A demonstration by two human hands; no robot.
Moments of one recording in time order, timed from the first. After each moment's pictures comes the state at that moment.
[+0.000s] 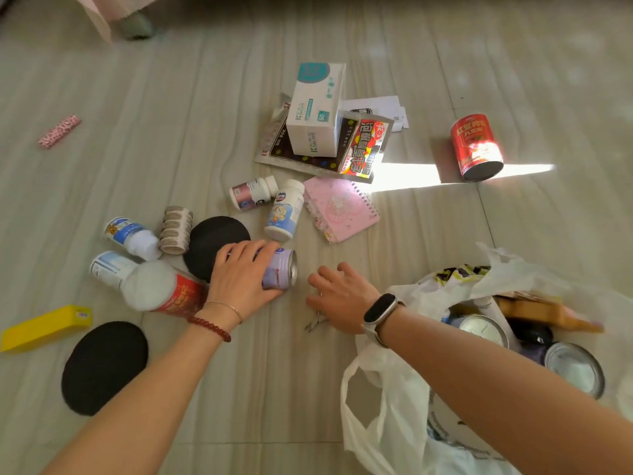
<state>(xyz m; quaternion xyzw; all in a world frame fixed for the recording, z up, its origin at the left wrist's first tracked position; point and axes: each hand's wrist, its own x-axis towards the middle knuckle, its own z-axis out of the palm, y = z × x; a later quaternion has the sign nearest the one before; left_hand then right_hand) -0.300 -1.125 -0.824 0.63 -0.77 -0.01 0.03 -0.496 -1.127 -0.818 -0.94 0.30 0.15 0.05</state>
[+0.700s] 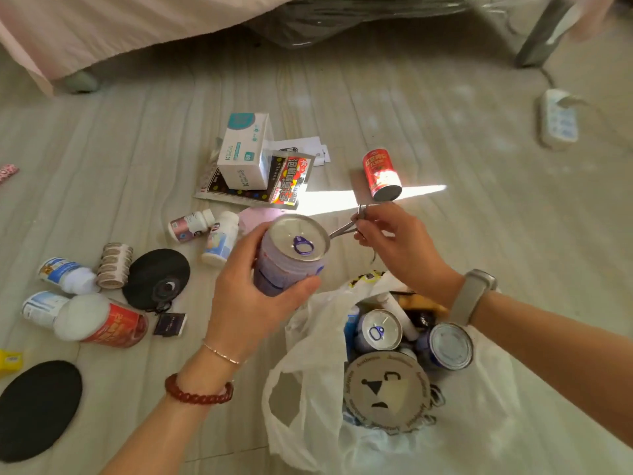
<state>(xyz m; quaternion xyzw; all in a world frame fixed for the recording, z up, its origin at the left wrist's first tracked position) -0.445 -1.077 -0.678 0.53 -0.60 -0.39 0.46 -0.641 -1.127 -0.683 -0.62 0.56 -0.39 0.38</state>
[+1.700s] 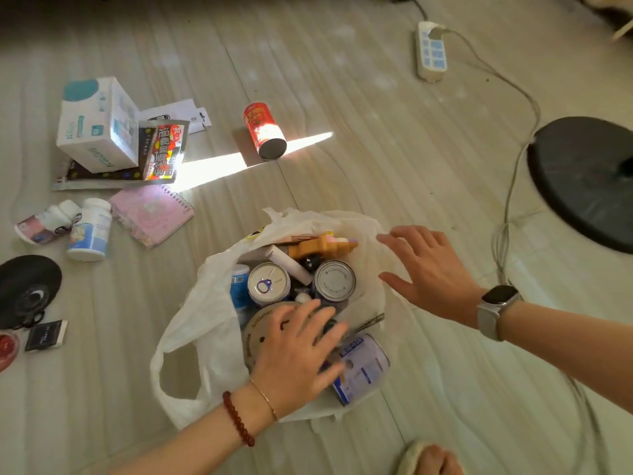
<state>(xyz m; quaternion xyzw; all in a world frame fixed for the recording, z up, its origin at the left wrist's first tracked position) -0.585 -0.971 -0.791 0.32 -0.93 -0.05 0.16 -0.827 -0.987 -0.727 -0.75 0.66 -0.02 0.02</state>
